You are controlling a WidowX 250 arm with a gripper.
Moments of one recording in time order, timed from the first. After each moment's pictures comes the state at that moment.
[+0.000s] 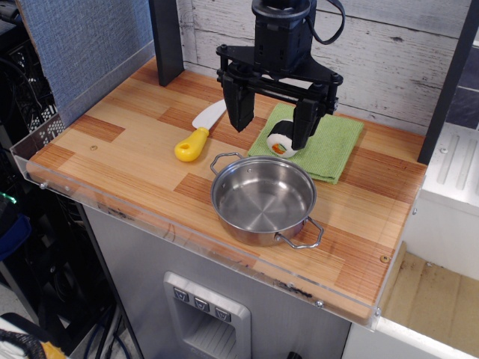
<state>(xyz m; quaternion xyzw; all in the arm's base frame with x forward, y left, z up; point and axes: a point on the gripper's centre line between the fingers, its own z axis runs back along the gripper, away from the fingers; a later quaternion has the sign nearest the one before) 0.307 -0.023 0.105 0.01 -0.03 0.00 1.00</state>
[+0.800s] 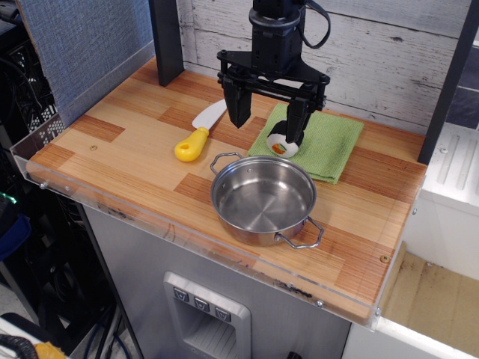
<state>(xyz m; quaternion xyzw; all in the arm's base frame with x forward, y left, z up) 0.345 0.001 0.076 0.01 -0.03 0.03 1.00</state>
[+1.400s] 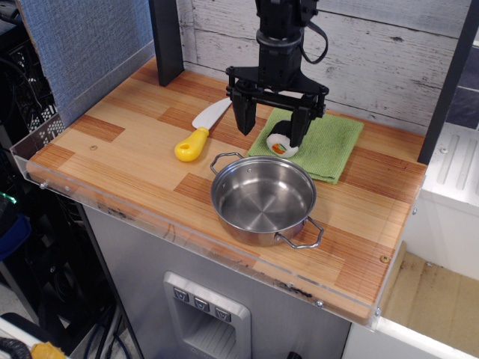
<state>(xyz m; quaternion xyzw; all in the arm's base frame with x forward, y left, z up) 0.374 0.008 0.042 0.01 -0.02 0.06 1.00</state>
